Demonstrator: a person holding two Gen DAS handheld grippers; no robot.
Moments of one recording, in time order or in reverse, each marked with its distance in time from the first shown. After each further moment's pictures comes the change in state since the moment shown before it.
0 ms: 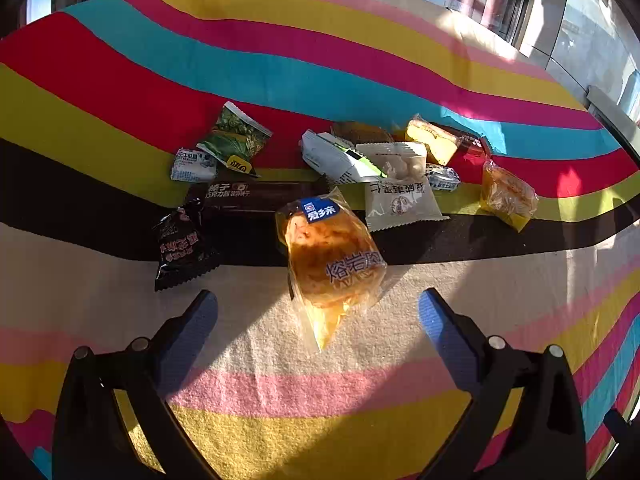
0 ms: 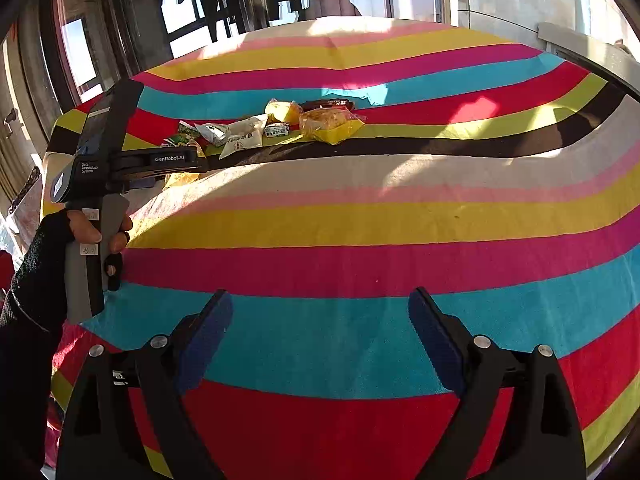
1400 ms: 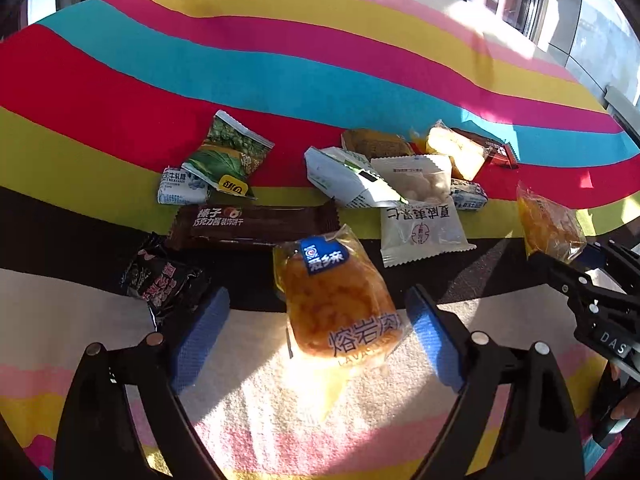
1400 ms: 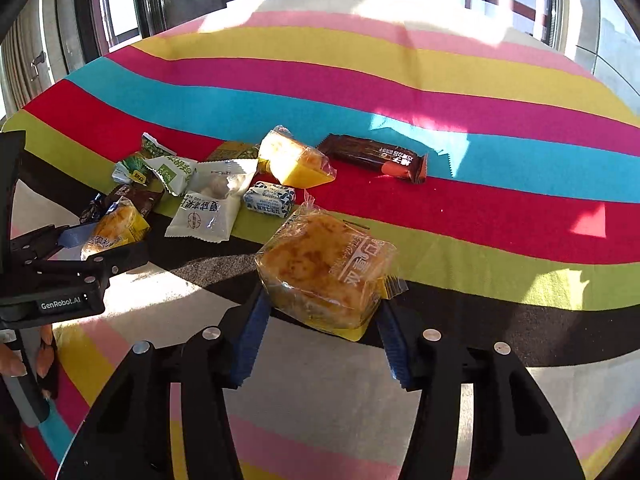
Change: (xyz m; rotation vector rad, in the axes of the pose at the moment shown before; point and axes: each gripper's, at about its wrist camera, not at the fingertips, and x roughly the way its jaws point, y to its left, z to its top) left arm 0.019 0.001 0.015 -0.018 -0.010 0.029; right arm 0.138 -0.004 0.137 -0.230 0.059 0.101
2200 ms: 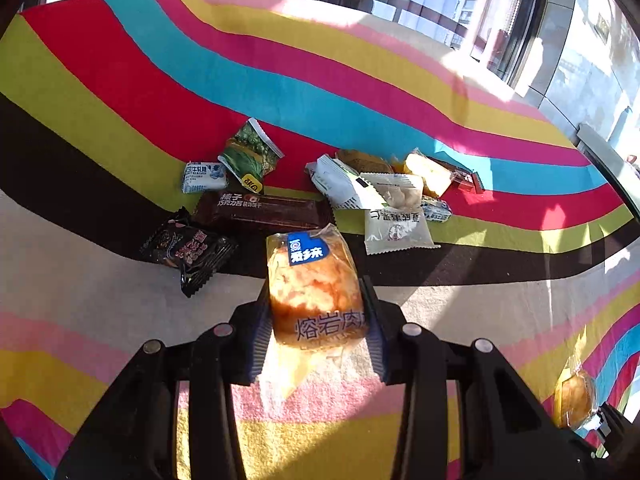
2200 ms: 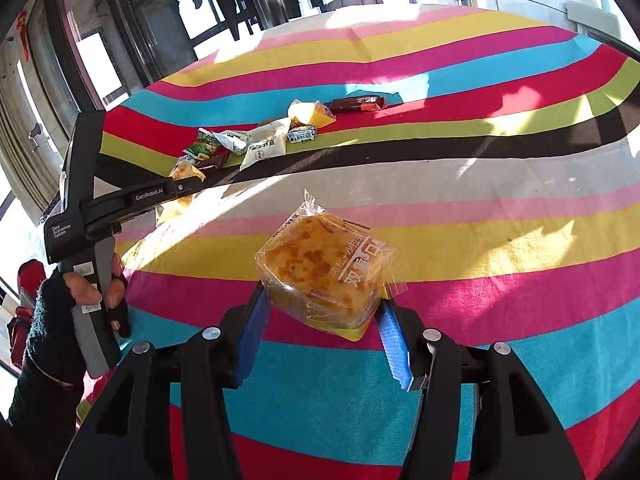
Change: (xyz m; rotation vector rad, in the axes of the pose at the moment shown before) left arm -0.051 0.016 -0.034 -0.038 -0.107 -0.100; right arm -0.105 0.038 -0.126 0.249 -0.064 0.053
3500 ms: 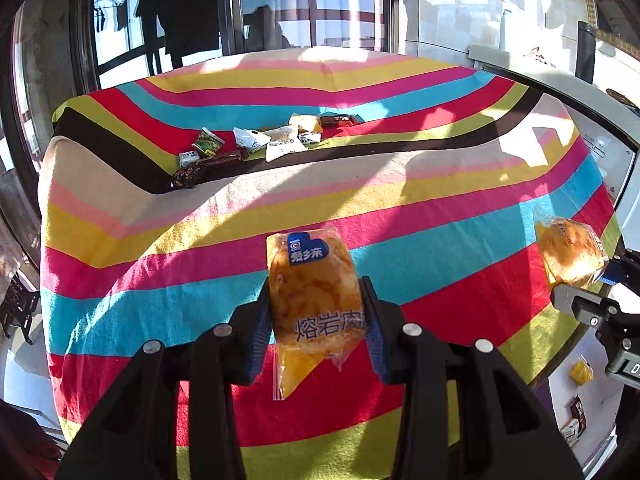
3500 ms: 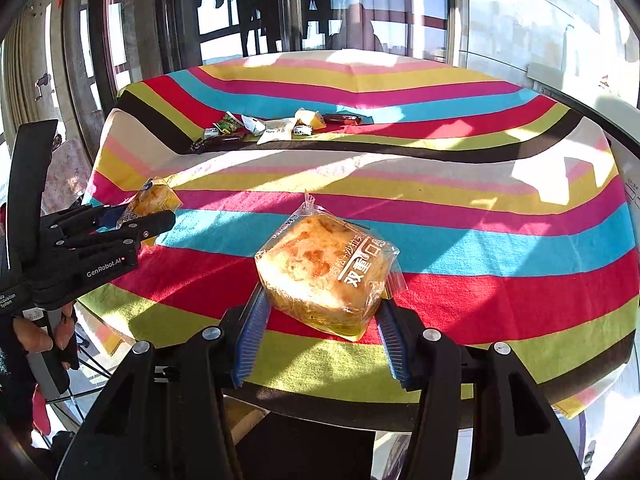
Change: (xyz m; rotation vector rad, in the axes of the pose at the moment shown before) left arm -0.161 -0.074 -0.161 0.299 -0.091 -0.027; right arm -0.135 0.029 -0.105 -0.166 -0.097 -0.174
